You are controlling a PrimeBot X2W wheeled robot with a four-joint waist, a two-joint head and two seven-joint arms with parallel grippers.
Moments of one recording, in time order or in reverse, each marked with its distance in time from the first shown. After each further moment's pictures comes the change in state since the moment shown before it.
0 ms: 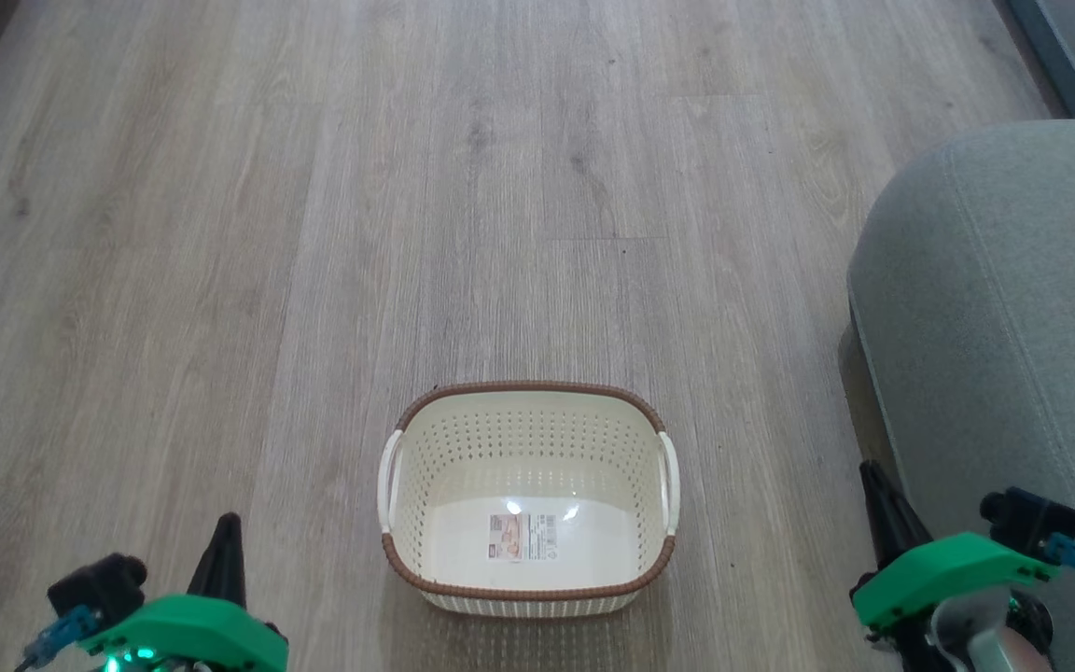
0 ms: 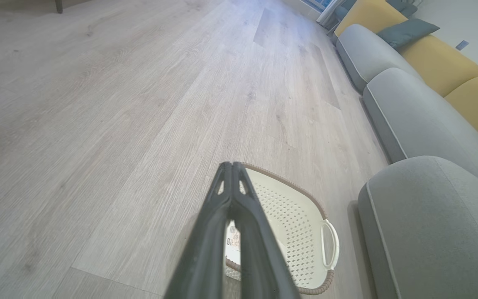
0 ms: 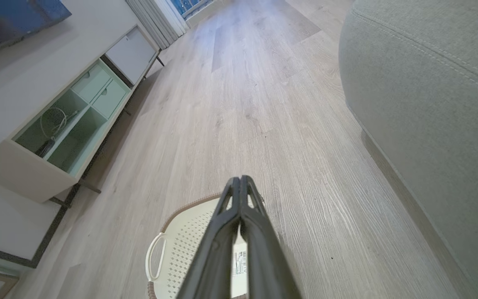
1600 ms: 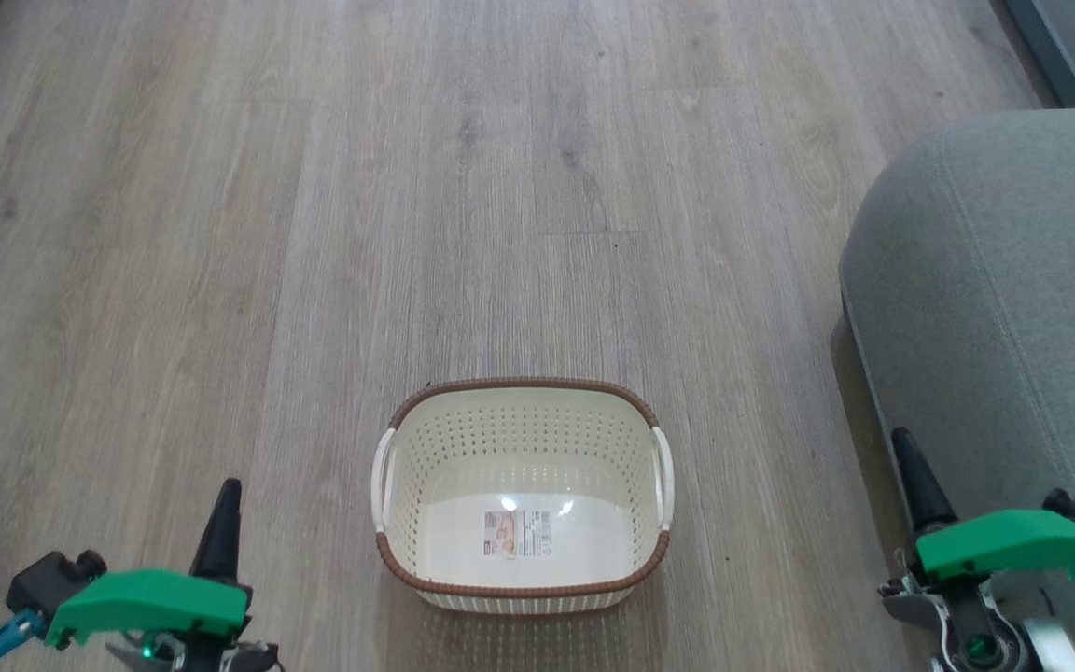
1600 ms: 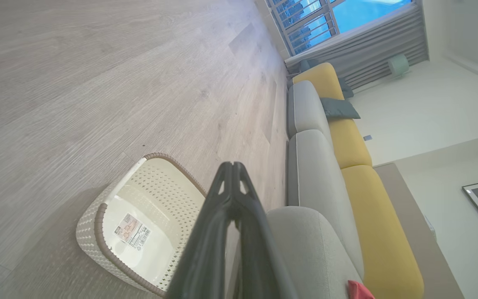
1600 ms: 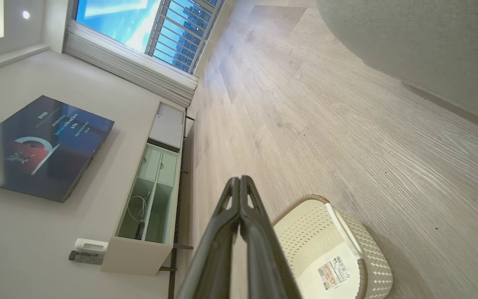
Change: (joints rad) left arm -0.030 0.000 0.006 -0.057 -0.576 -0.025 0.139; right arm 0.000 0.029 -0.095 -0.108 0.510 0.000 0.137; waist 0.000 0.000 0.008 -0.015
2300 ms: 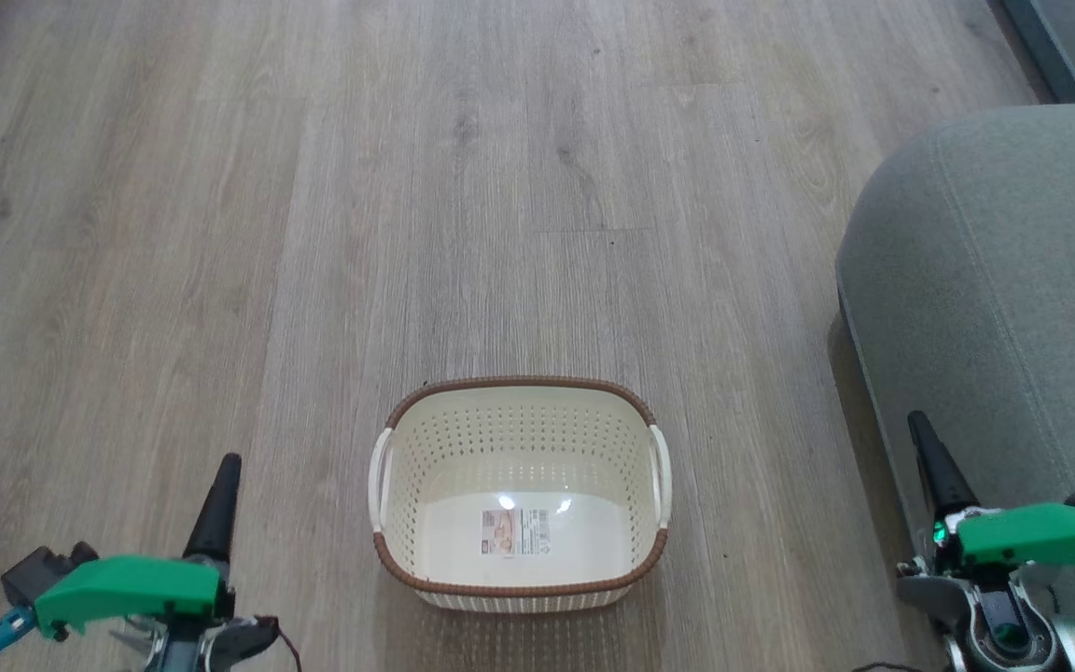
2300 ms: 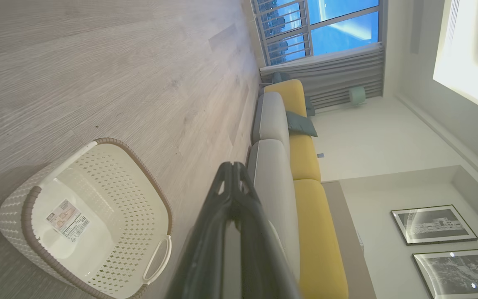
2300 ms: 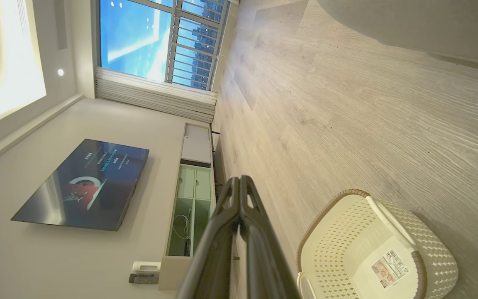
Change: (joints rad) left arm -0.020 0.000 0.003 -0.027 -0.251 -0.009 0.054; right arm 0.000 0.007 -0.041 -0.047 0.222 0.000 0.058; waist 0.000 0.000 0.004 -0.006
